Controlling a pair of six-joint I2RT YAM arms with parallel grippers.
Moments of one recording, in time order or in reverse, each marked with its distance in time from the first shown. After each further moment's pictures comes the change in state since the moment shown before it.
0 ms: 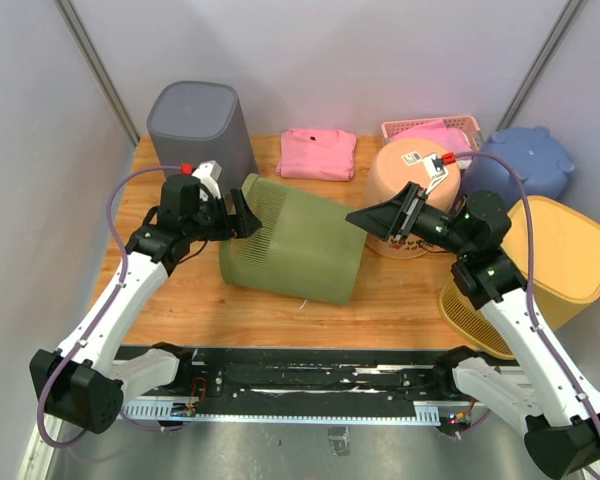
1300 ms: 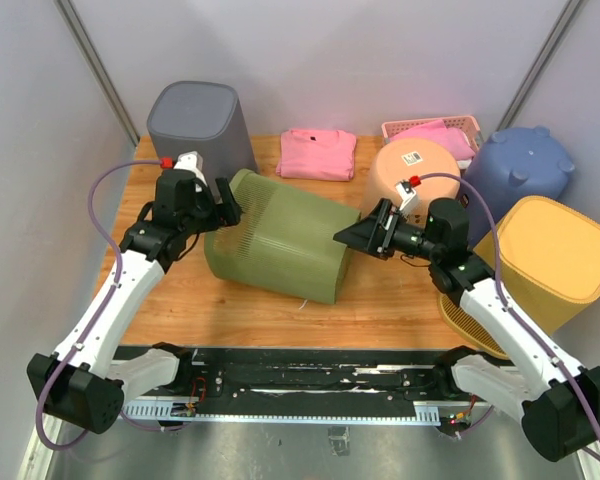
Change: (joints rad) left arm 0.008 0.002 0.063 -0.040 -0.274 -0.009; right arm 0.020 0.110 -0.170 0.017 0.003 0.032
